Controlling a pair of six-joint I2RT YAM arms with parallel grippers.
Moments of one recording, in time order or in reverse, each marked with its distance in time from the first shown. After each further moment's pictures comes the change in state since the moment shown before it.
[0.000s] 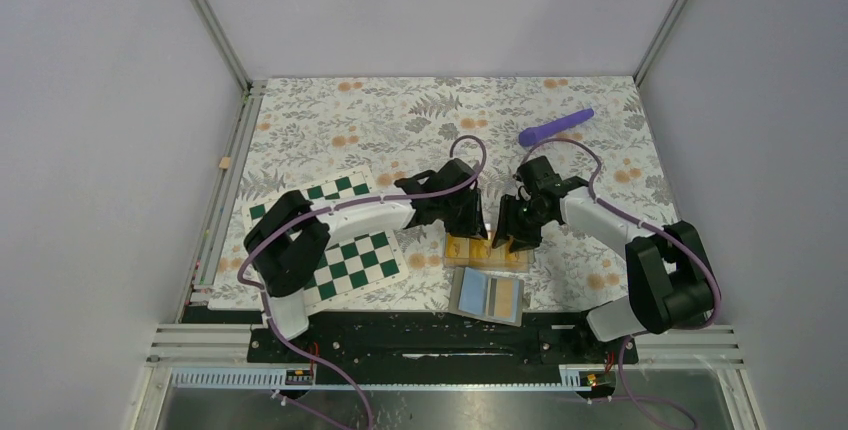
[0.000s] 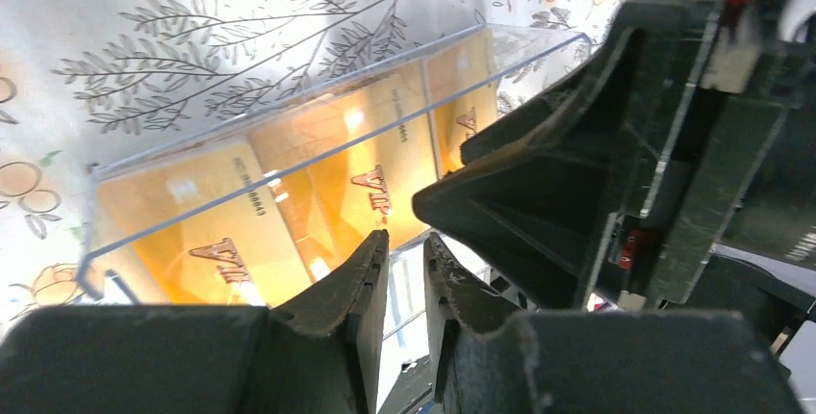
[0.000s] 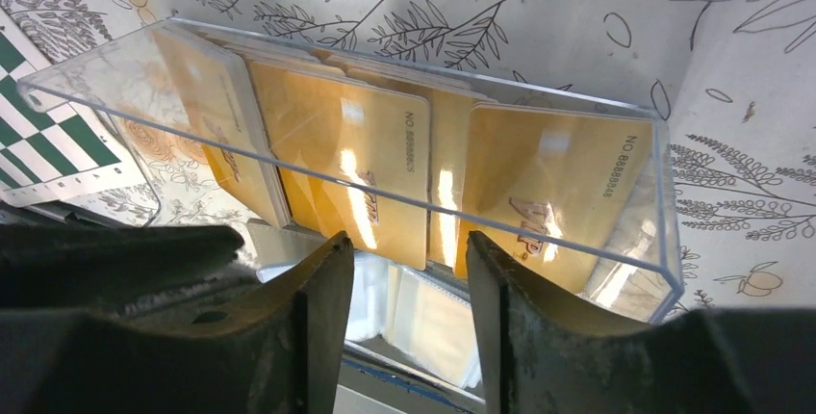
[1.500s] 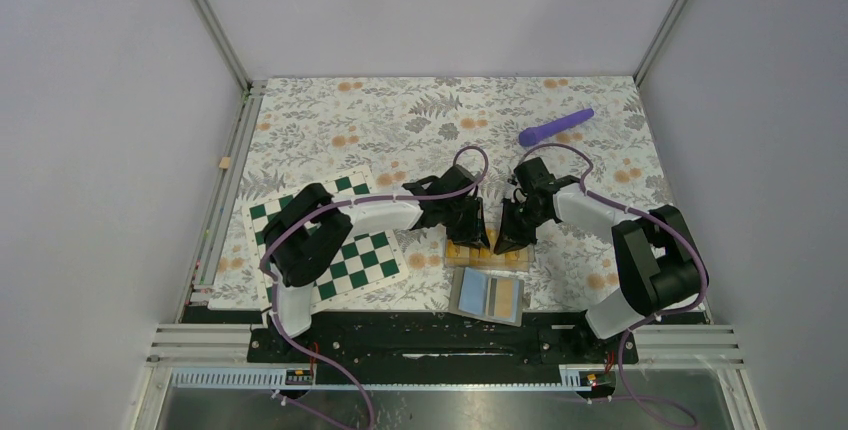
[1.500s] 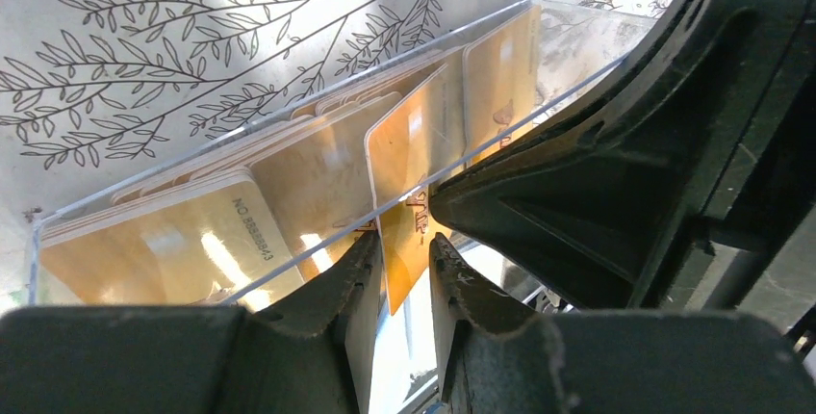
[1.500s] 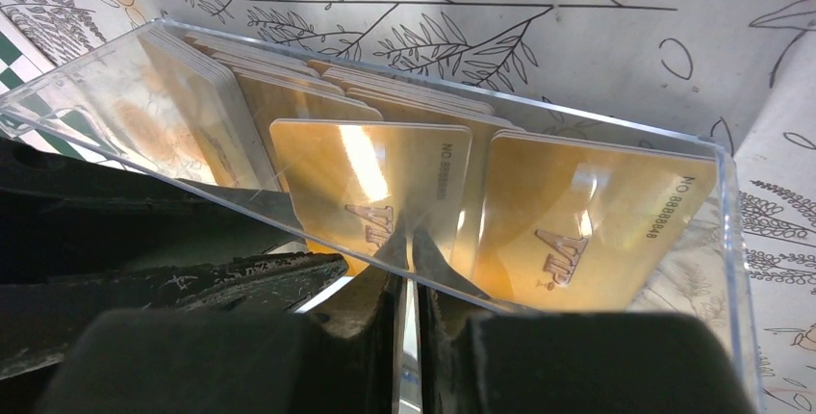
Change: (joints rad) left arm 0.021 0.098 -0.030 0.081 0.114 -0.027; right arm -0.003 0.091 0.008 0.036 -0.072 0.000
